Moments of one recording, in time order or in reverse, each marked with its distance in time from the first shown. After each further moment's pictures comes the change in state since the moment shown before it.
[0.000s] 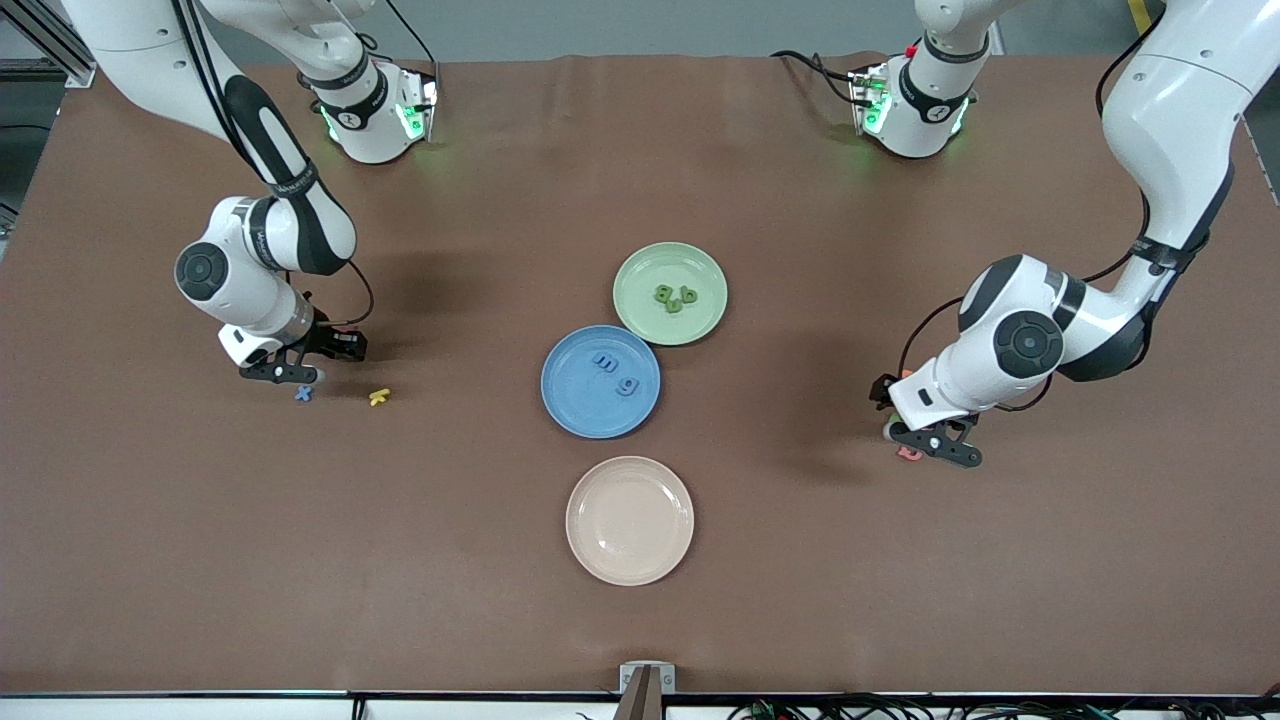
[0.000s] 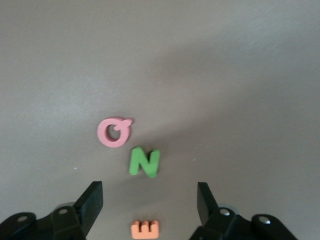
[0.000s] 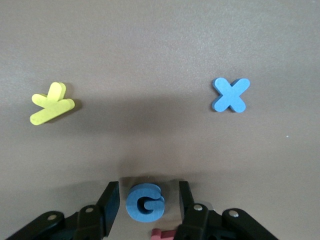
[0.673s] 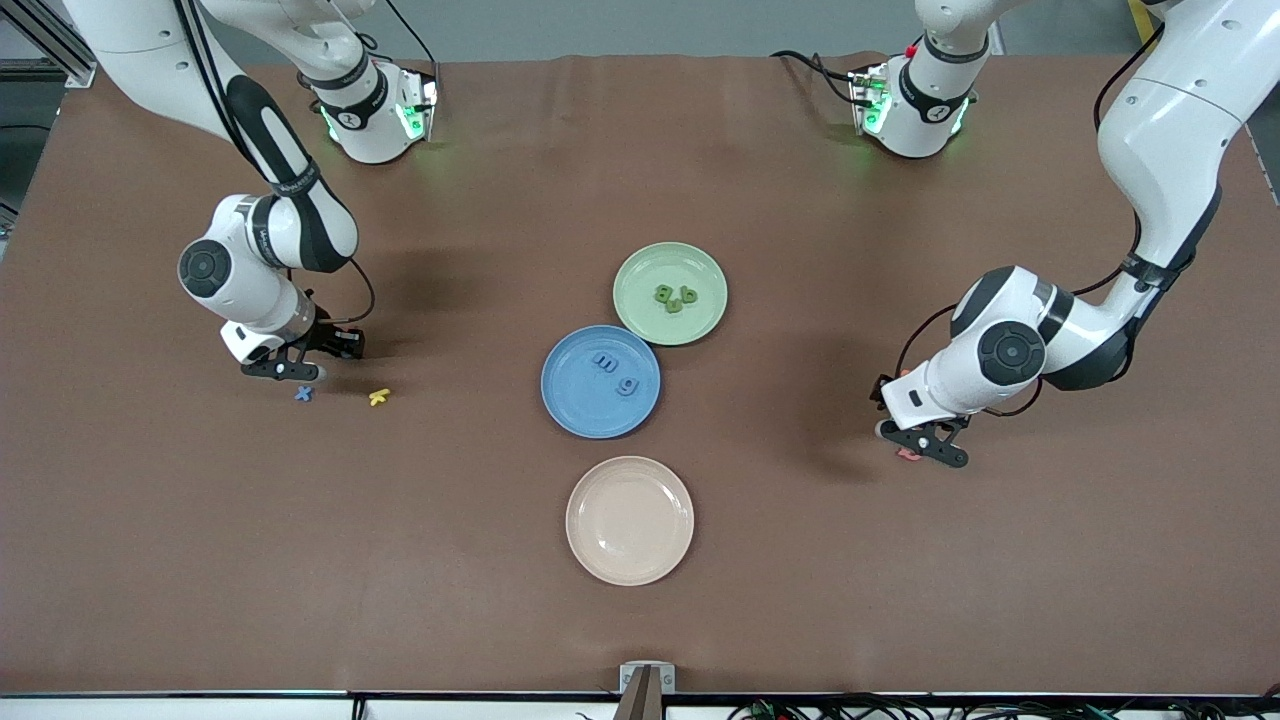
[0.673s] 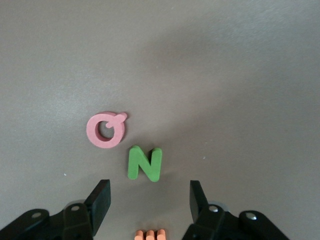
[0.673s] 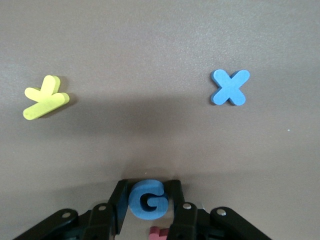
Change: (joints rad) left arm -0.004 0.057 0.011 -0.003 0.070 0.008 0.000; right arm 0.000 0.000 0.000 -0.012 0.000 0.015 0.004
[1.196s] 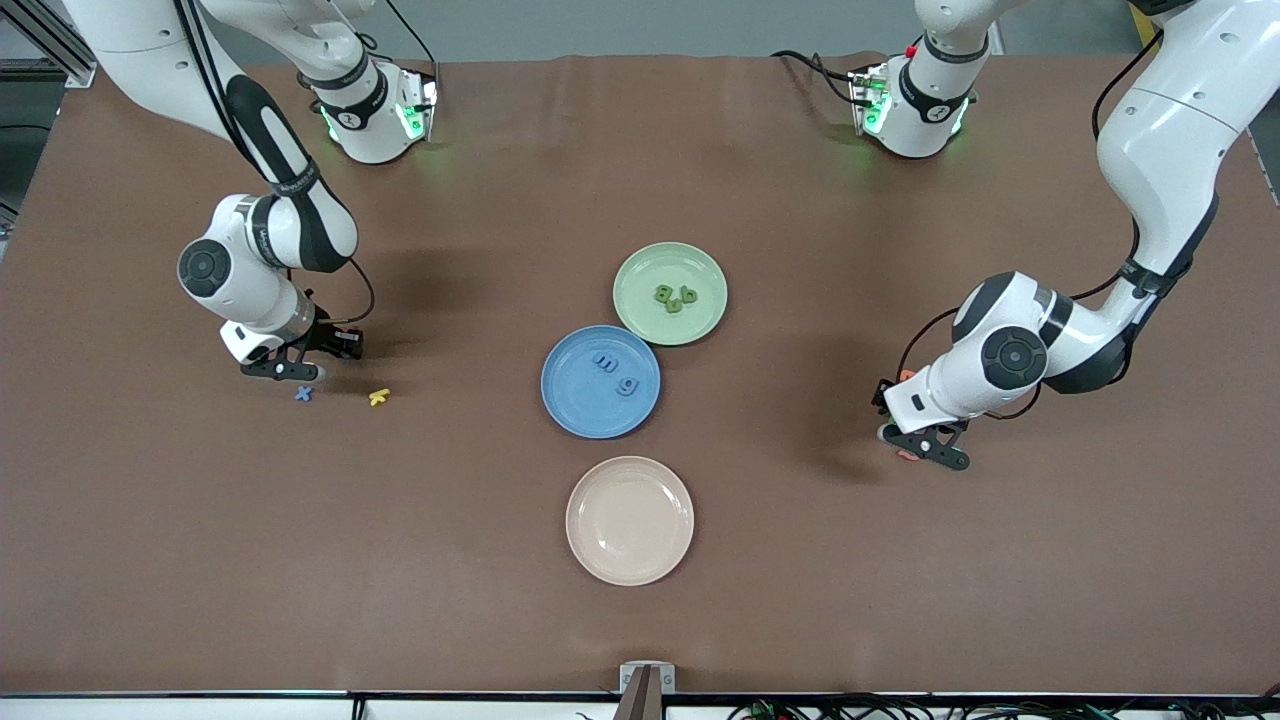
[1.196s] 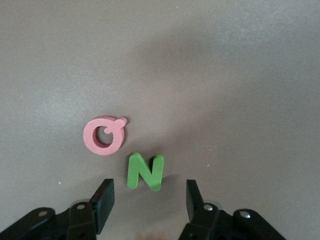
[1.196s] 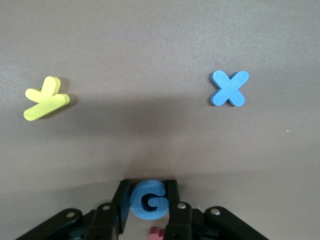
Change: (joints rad) left arm -0.003 0.022 0.014 0.000 0.001 0.036 0.000; right arm 0.000 -0.001 0.000 0.000 0.000 0.001 0.001
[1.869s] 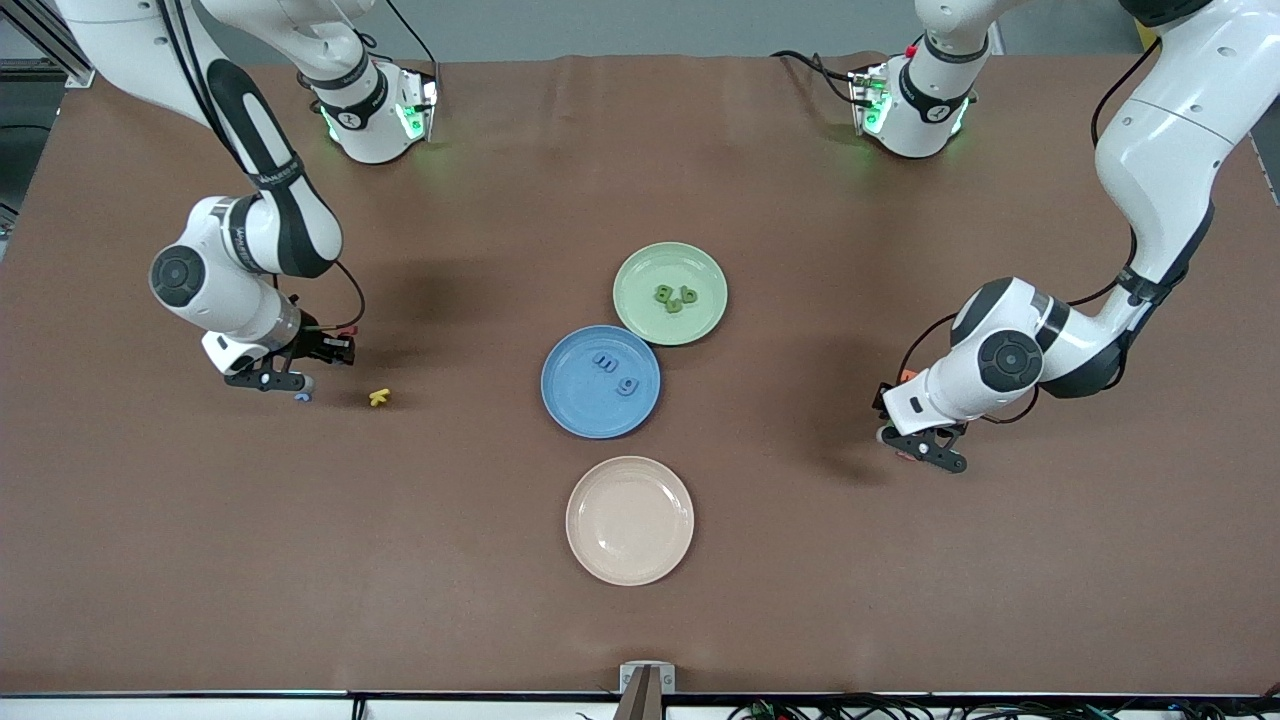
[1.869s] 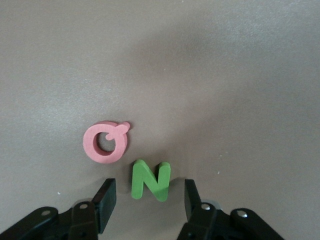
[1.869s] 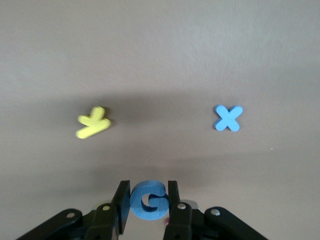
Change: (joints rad) left arm -0.001 0.029 0.013 0.004 0.042 0.024 -0.001; right arm 0.001 -0.060 0.002 0.148 0.000 -0.243 0.004
